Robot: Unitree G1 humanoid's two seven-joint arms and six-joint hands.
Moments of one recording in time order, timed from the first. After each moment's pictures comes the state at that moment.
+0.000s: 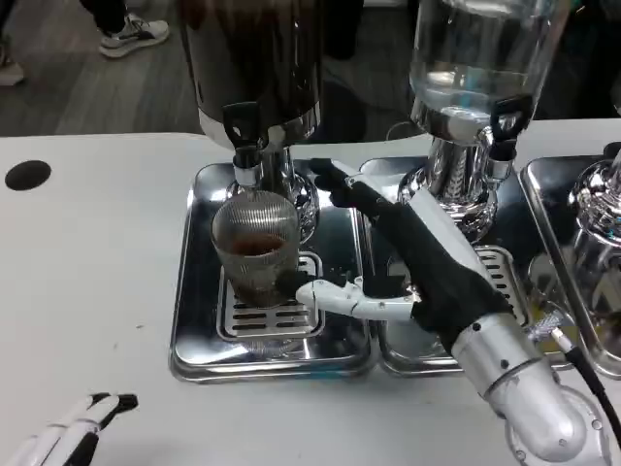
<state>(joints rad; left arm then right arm) 1.04 0.26 0.19 -0.47 0.84 -0.47 0.33 -0.07 -0.12 0.27 -0.16 -0.37 0.08 0.17</state>
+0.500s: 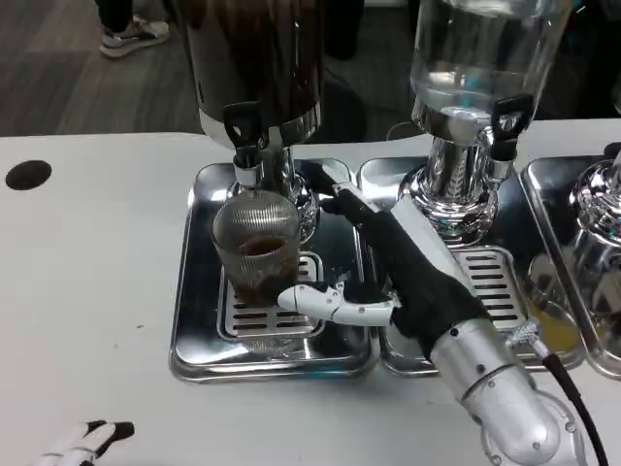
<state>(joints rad) 1.11 0.25 0.19 -0.46 0.84 -0.50 0.36 -0.08 -0.08 0.32 -0.16 -0.39 0.13 0.14</state>
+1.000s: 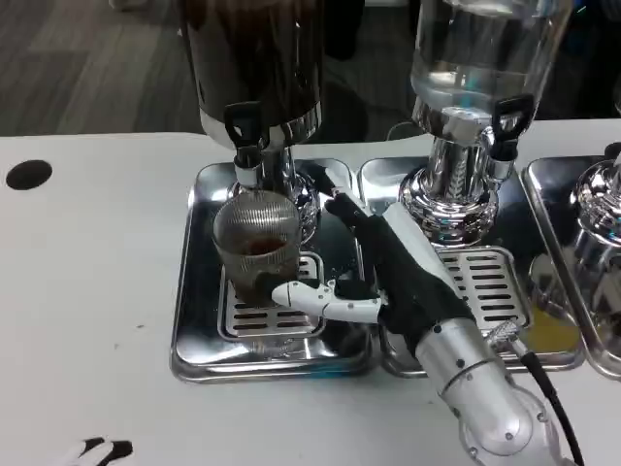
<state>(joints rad) 1.15 0.25 0.19 -0.44 0.84 -0.53 0.39 -0.13 -0.04 0.33 -0.02 -0.39 0.12 0.06</state>
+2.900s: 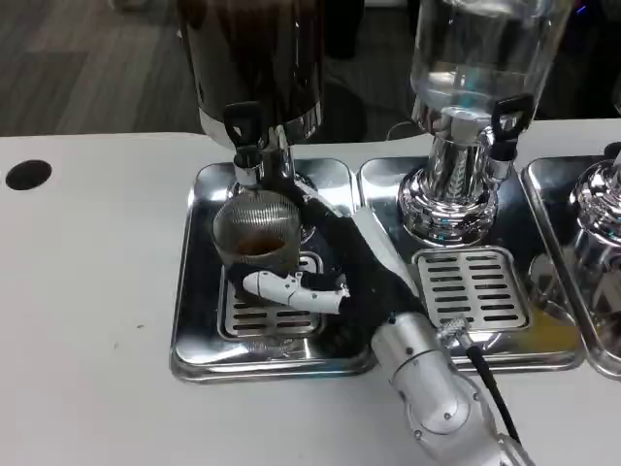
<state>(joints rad) 1.19 0.27 0.22 -0.36 0.81 -0.56 0.39 -0.27 0.06 0.33 0.31 -0.35 0.01 -0.06</state>
